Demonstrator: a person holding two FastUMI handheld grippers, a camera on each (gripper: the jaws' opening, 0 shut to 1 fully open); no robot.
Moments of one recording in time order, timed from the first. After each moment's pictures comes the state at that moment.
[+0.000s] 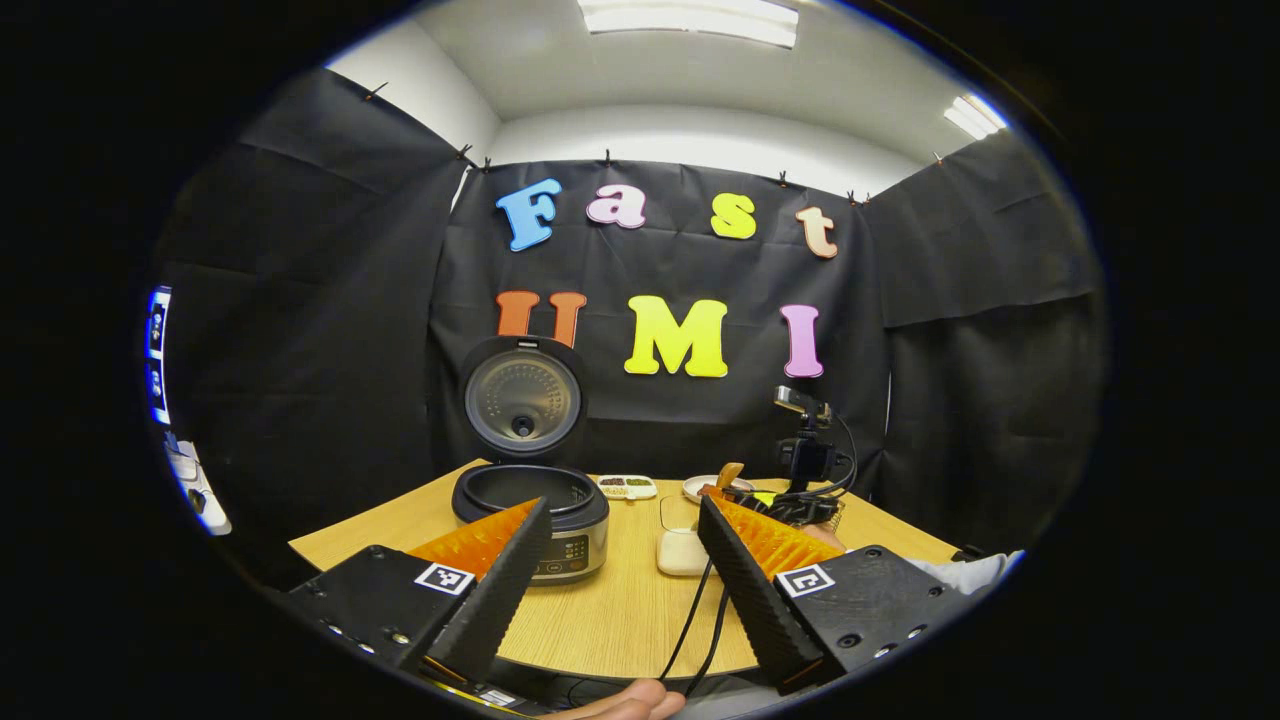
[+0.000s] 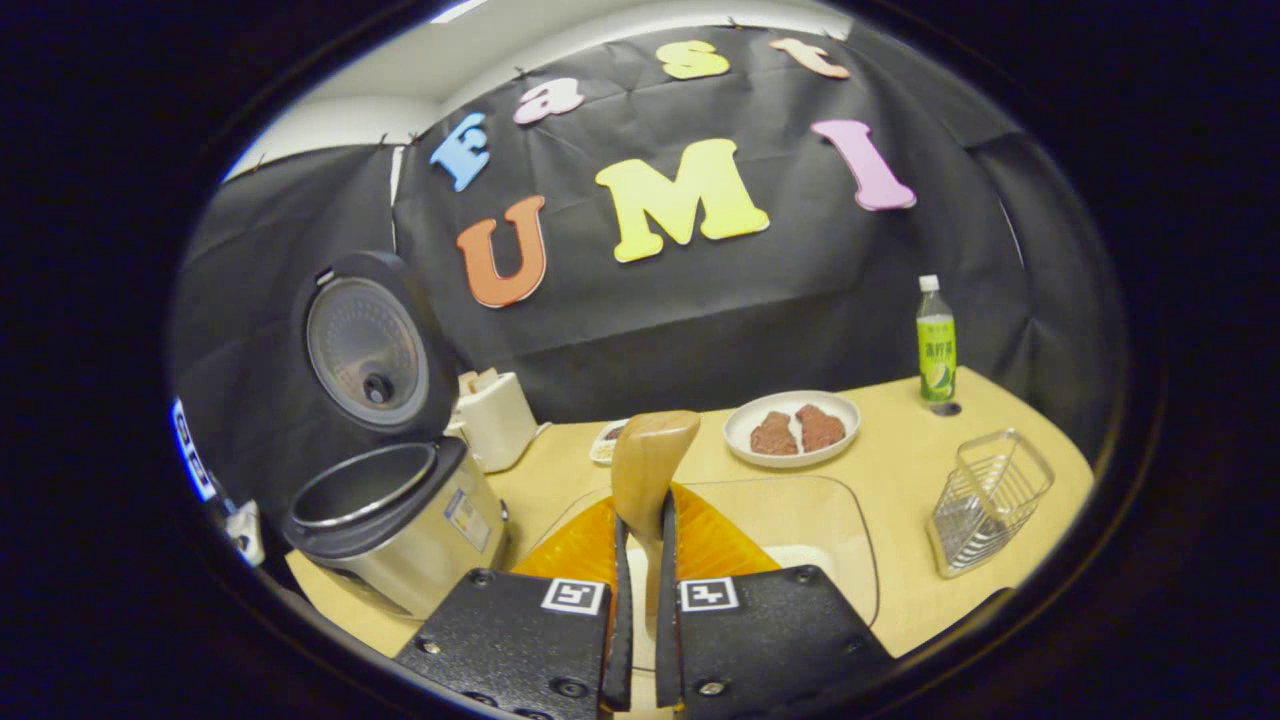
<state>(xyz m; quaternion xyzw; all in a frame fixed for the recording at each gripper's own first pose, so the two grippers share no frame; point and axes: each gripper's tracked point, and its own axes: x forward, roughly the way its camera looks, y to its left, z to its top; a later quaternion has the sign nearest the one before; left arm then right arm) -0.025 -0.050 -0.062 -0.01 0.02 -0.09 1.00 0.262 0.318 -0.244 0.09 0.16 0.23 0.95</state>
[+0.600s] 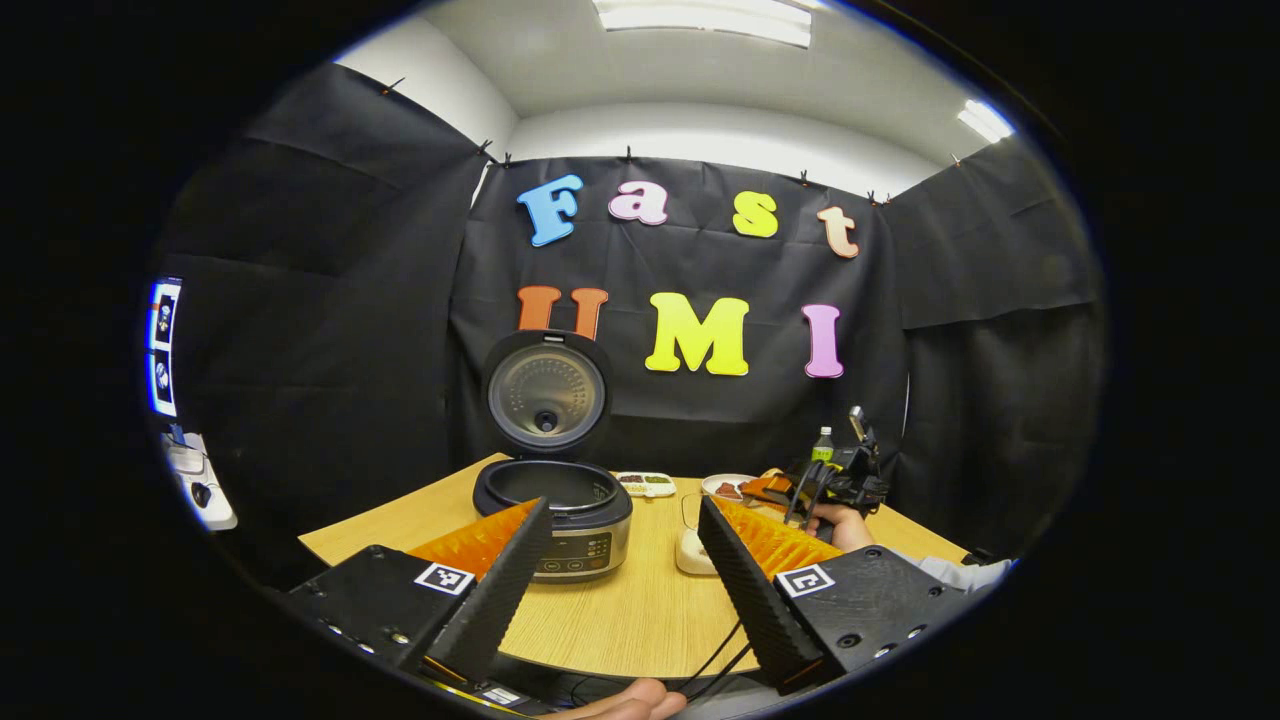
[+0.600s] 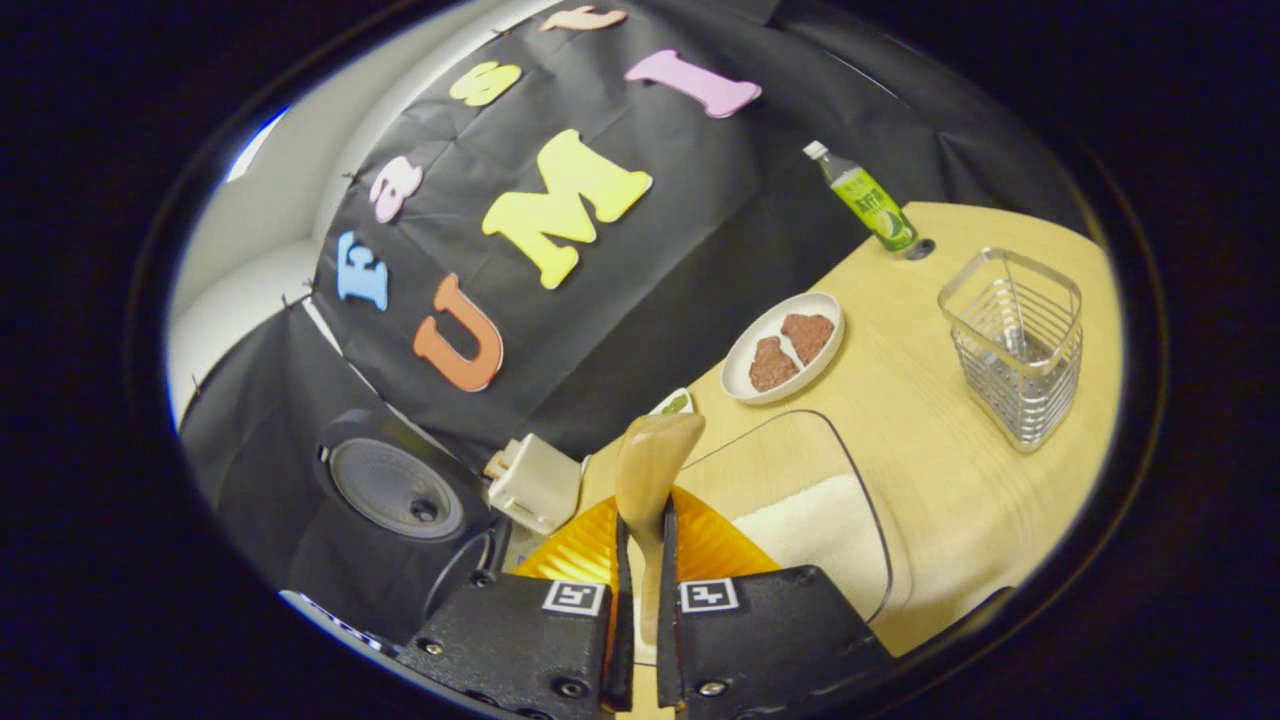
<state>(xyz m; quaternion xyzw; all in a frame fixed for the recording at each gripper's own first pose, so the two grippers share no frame) -0.017 -0.034 -0.070 -0.02 0.02 -0.07 1.00 0.271 0.286 -0.233 0.35 0.23 0.20 0.88</state>
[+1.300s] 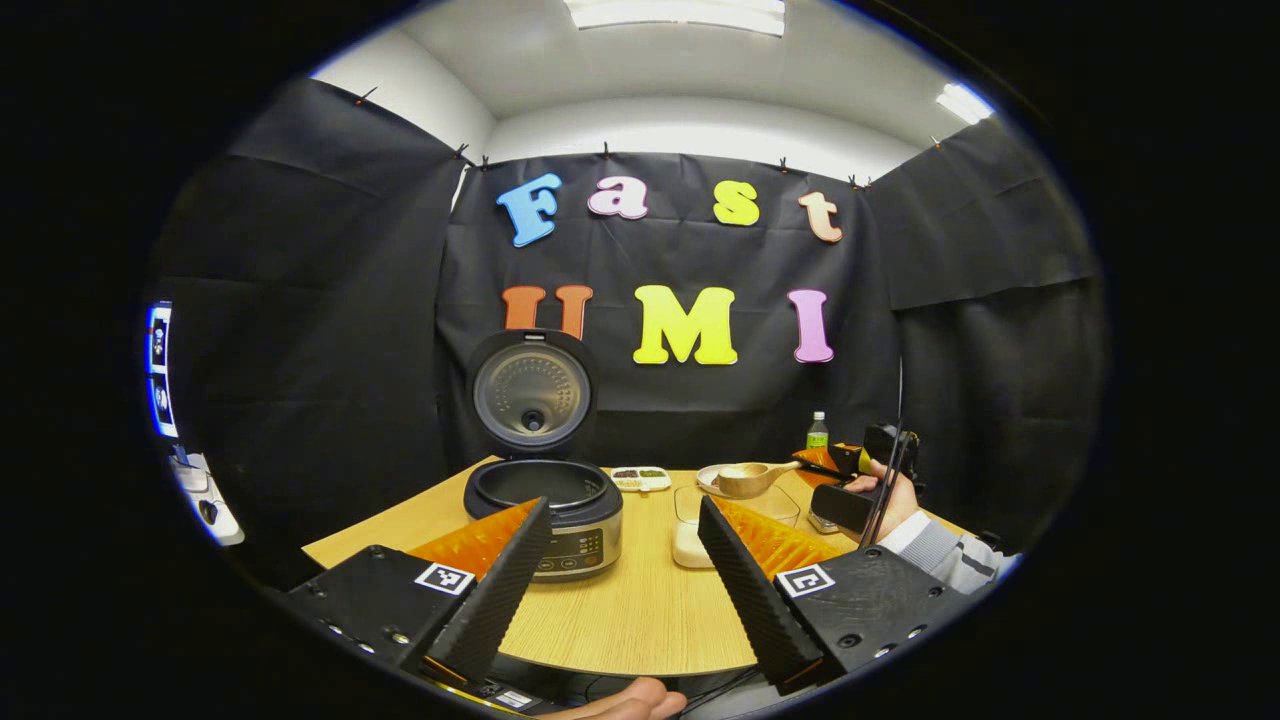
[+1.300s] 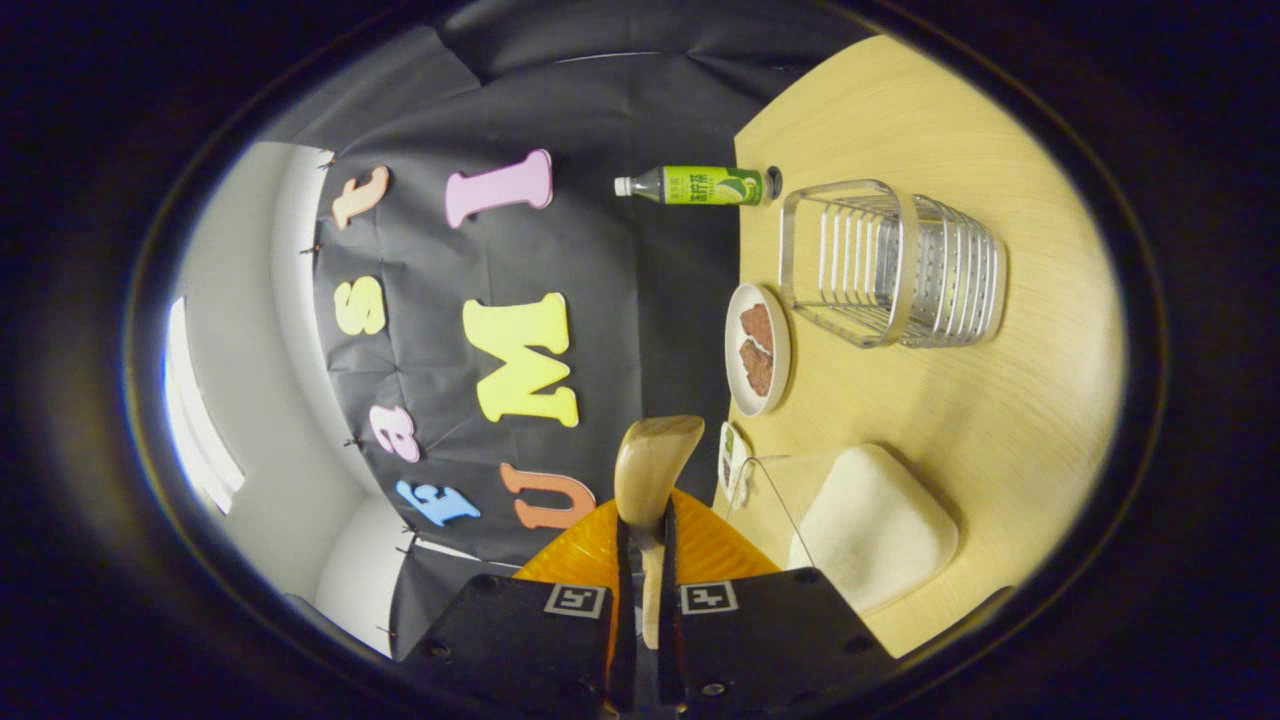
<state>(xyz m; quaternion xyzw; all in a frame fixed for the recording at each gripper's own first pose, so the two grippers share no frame) -0.017 -0.055 -0.075 0.01 0.03 -0.09 1.00 0.282 0.205 -0.196 0.66 0.21 0.17 0.70</state>
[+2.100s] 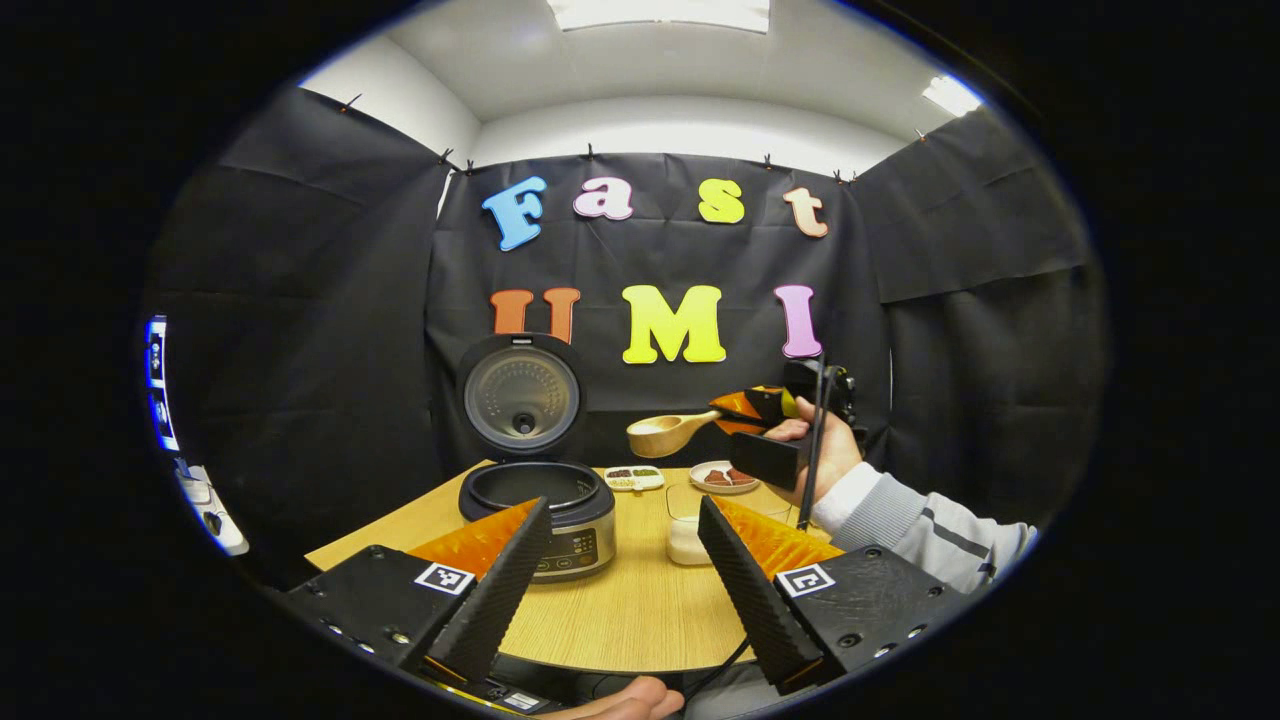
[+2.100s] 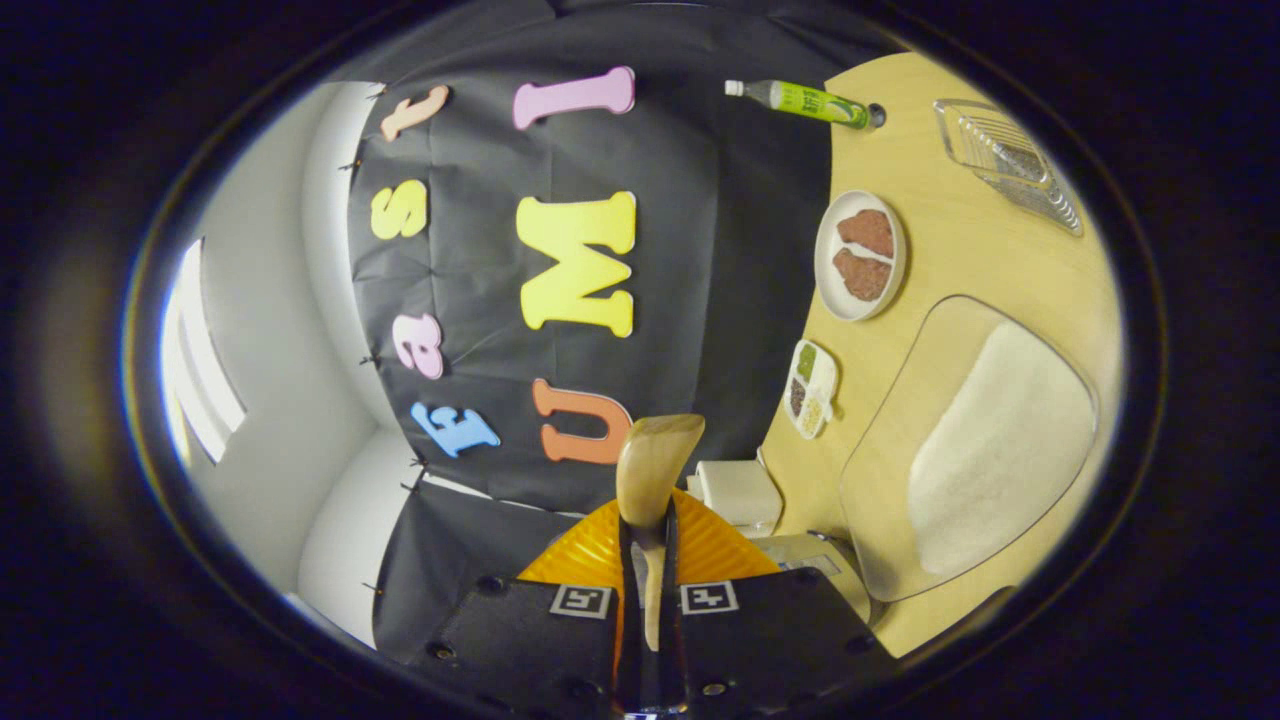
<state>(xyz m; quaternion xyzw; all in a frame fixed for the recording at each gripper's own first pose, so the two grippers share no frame) -0.027 -0.054 -0.069 0.02 0.02 -0.09 1.00 0.255 0.371 -0.108 0.59 0.23 0.27 0.73</state>
